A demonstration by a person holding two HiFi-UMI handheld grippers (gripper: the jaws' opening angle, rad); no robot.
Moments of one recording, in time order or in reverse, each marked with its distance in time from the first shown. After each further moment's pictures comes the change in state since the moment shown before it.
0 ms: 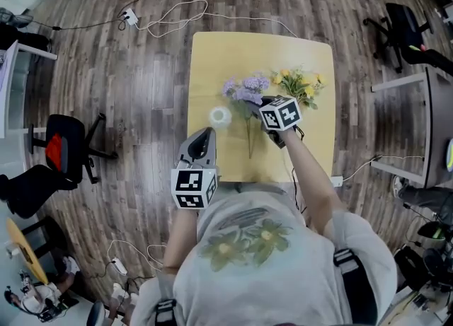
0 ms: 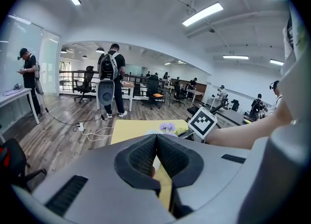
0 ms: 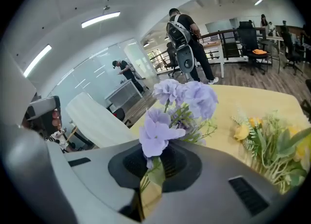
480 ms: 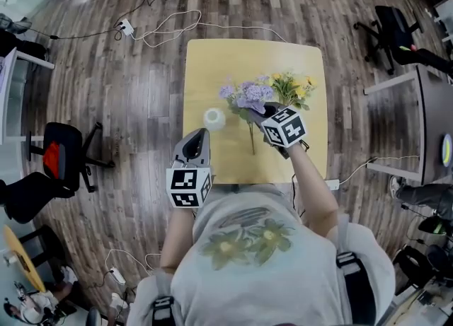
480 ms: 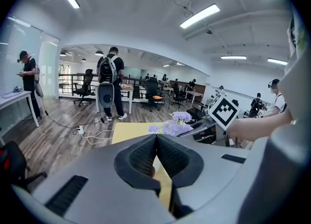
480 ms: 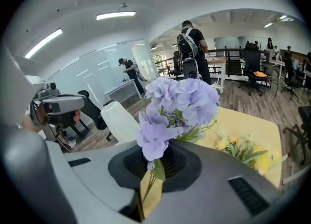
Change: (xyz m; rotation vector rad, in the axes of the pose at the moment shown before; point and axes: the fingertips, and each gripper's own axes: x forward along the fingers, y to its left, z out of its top) left arm -0.018 -0.011 0.006 0.021 -0.026 -0.003; right arm -0.081 0.039 0.011 -0.151 -0.049 -0.082
